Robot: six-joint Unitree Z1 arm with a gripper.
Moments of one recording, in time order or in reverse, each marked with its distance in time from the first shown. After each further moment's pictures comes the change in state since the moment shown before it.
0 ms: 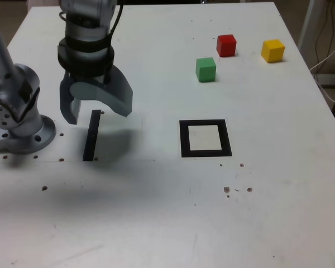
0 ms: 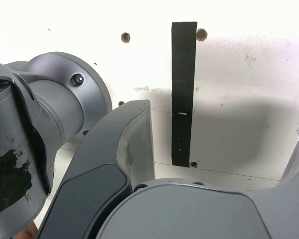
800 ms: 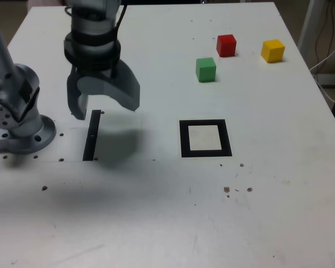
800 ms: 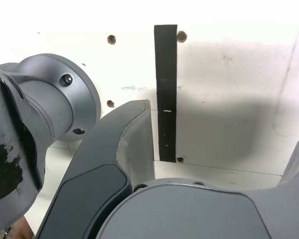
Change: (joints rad) arm 0.020 0.010 -0.067 0.029 0.012 0.018
